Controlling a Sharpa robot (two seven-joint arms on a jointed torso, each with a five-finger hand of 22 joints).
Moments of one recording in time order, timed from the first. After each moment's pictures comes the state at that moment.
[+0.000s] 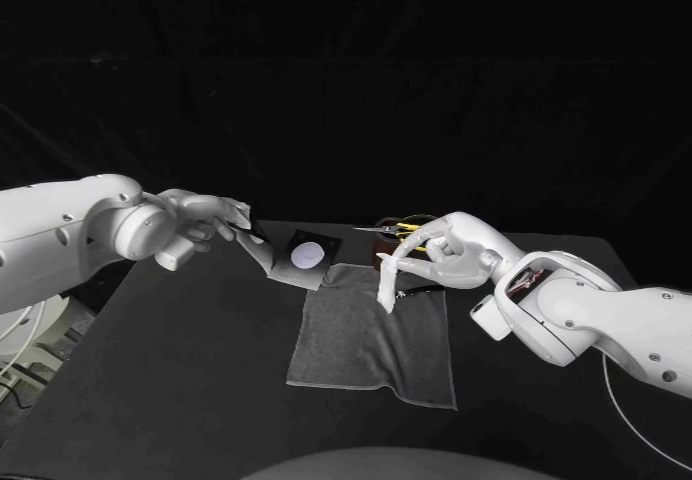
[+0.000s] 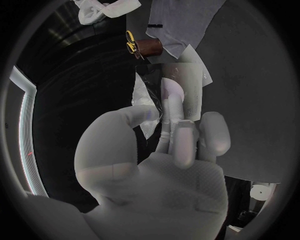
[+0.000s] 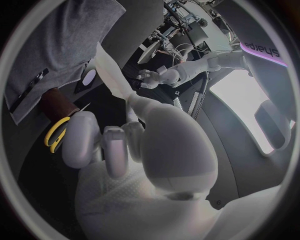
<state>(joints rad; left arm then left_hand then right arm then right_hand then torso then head) 1.38 -0.98 -0.14 1.37 -0.39 -0.19 -0.46 1.01 -0.23 0.92 0.02 0.62 0.90 0.06 0.84 0.44 1.14 -0.01 0.85 0.33 1.46 -0.07 1.43 1.31 0.08 1.28 0.03 1.41 1.19 1.18 -0.94 -0.11 1.80 -0.89 -0.48 0.08 1.37 -0.09 0.53 0.10 0.04 1.08 0.06 0.35 0.33 1.46 -0.01 1.40 1.31 1.47 -0.07 1.56 1.31 0.08 1.45 0.04 1.21 1.31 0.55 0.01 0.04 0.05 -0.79</state>
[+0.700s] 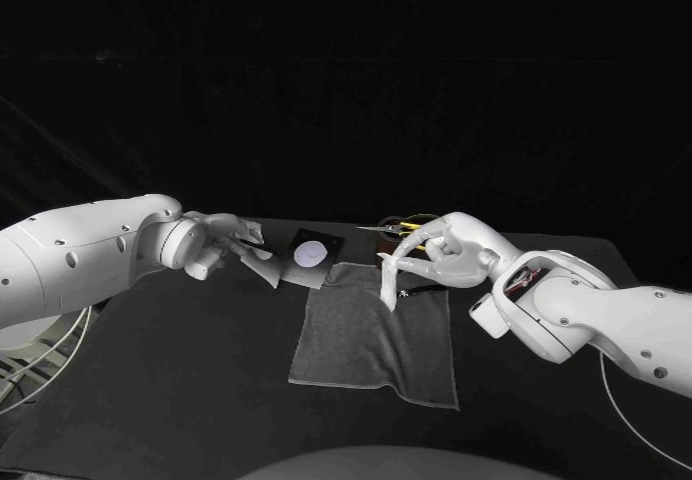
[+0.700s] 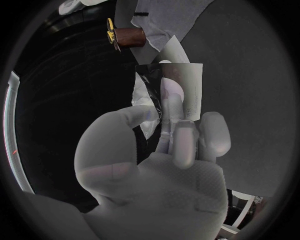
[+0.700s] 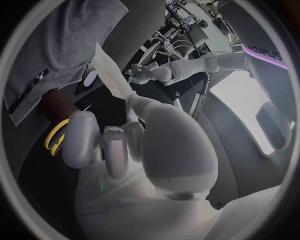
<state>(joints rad) 1.30 -0.85 -0.16 1.20 -0.33 -0.28 -0.53 0.99 -0.24 0.92 0.02 0.62 0.90 0.06 0.84 0.44 1.15 -0.01 0.84 0.32 1.46 -0.07 1.43 1.31 0.08 1.29 0.02 1.41 1.20 1.18 -0.92 -0.11 1.76 -0.90 -0.47 0.08 1.37 -0.09 0.53 0.10 0.05 1.08 0.06 0.35 0.33 1.46 -0.01 1.40 1.31 1.46 -0.07 1.56 1.31 0.08 1.45 0.04 1.20 1.31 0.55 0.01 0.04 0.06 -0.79</state>
